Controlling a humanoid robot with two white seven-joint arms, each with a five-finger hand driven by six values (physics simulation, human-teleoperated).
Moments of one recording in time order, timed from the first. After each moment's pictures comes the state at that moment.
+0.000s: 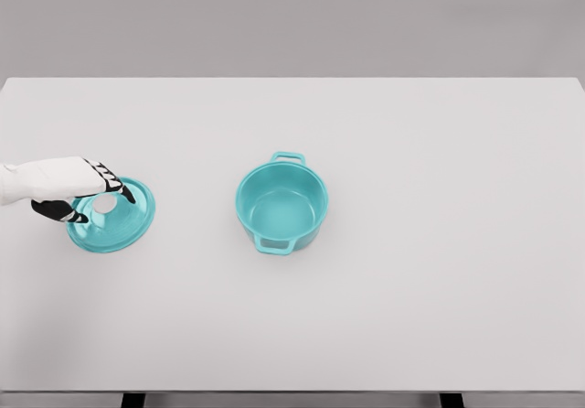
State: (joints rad) left arm -0.68 1.02 -0.88 -1.32 -0.34 -0.61 -0.44; right arm 0.01 0.00 0.50 -0.09 0.16 -0.04 0.31
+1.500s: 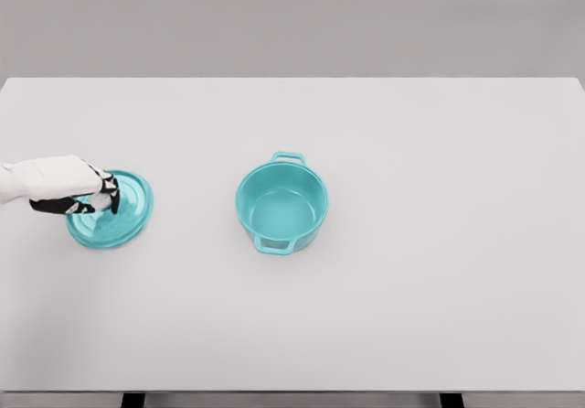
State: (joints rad) left arm -0.69 1.03 -0.88 -1.33 -0.34 -0.61 -0.45; right arm 0.01 0.00 0.50 -0.09 0.16 -0.04 0.31
